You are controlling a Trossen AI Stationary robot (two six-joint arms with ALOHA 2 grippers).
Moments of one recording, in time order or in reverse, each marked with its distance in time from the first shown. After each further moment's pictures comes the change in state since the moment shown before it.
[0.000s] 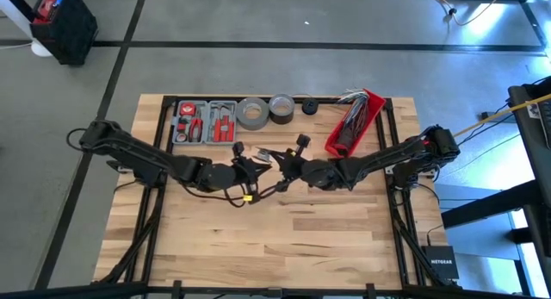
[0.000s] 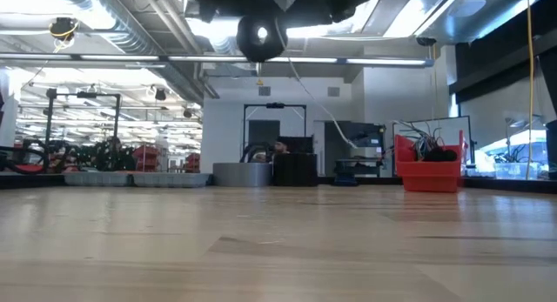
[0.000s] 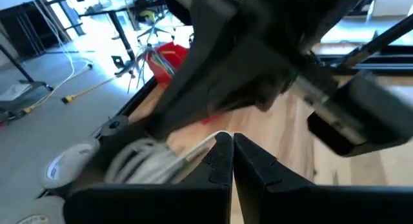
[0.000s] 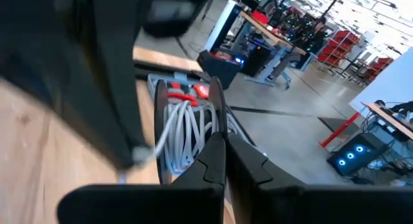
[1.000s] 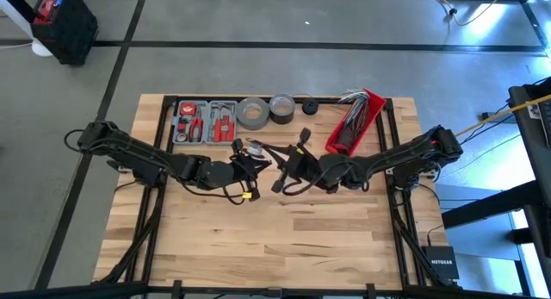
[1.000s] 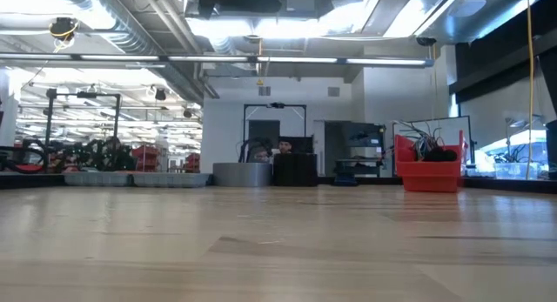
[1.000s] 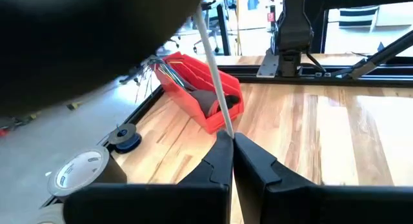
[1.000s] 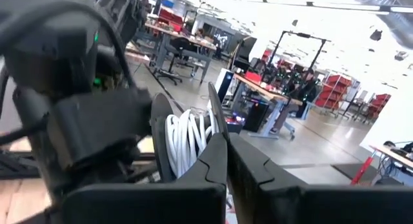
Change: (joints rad) left arm 0.025 0.033 0.003 -0.015 0.008 -0.003; right arm 0.072 -0.030 0.176 0.189 -0.011 -0.142
